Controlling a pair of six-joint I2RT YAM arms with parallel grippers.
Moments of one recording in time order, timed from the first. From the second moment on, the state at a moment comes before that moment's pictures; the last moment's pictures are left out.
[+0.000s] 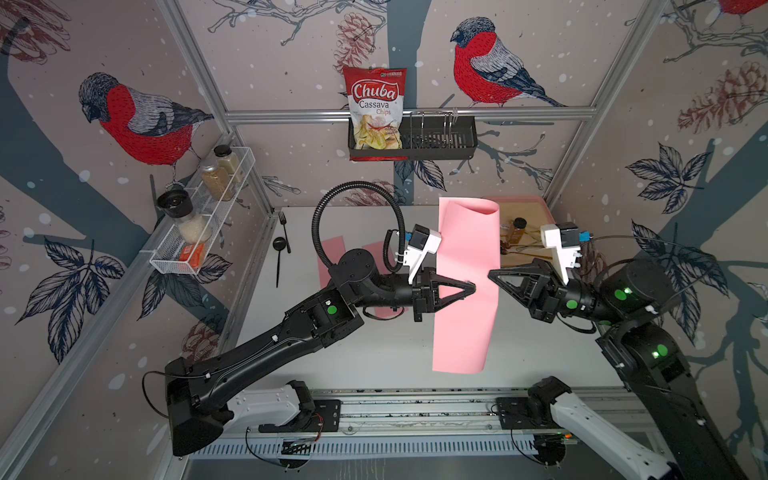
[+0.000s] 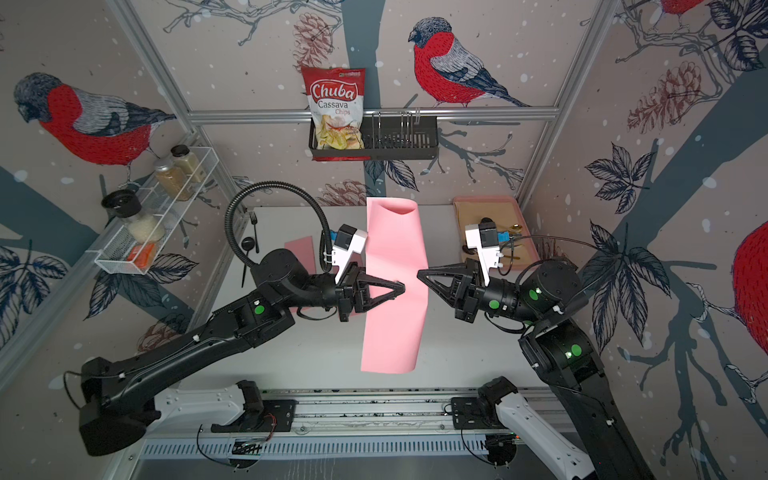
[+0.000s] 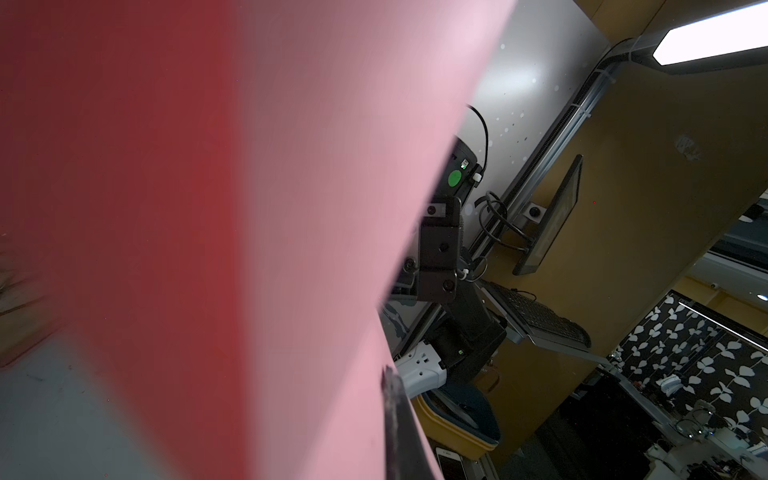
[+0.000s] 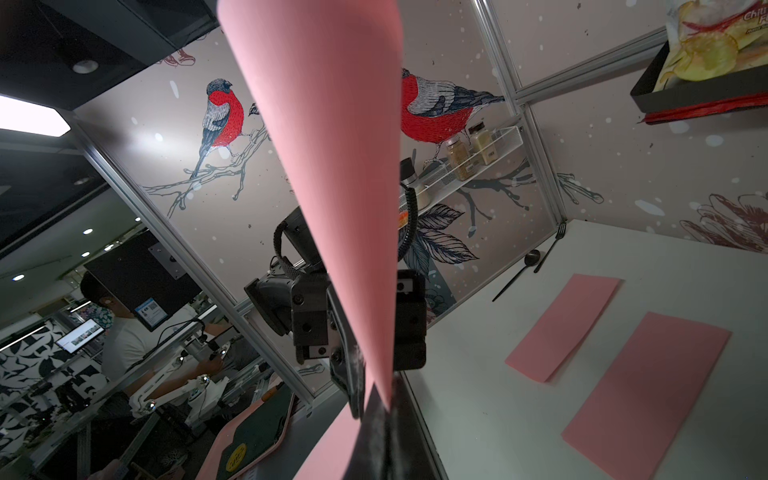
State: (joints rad) left arm -1.00 1.16 1.14 0.22 0.65 -0.63; right arm 0.48 0.70 1.13 -0.30 -0.86 0.60
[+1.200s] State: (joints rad) left arm -1.01 1.16 1.13 0.24 0.65 -0.63; right arm 0.47 0.76 1.18 -0.14 -0.81 0.66
